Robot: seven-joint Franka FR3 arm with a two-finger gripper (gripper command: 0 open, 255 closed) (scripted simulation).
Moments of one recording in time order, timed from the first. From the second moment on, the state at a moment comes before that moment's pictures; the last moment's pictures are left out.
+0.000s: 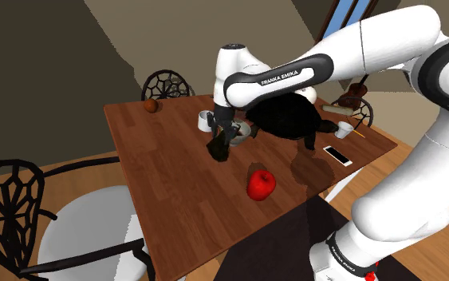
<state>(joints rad) -0.44 0.15 0.68 -2.09 -0.20 2.15 1.69</state>
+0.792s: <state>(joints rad) -0.54 0.33 0.56 -1.86 -0.29 2.09 1.50</state>
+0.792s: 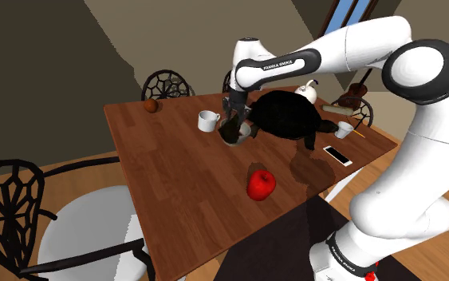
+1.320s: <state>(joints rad) -0.55 0.42 0.53 -1.78 -0.33 2.10 1.46</state>
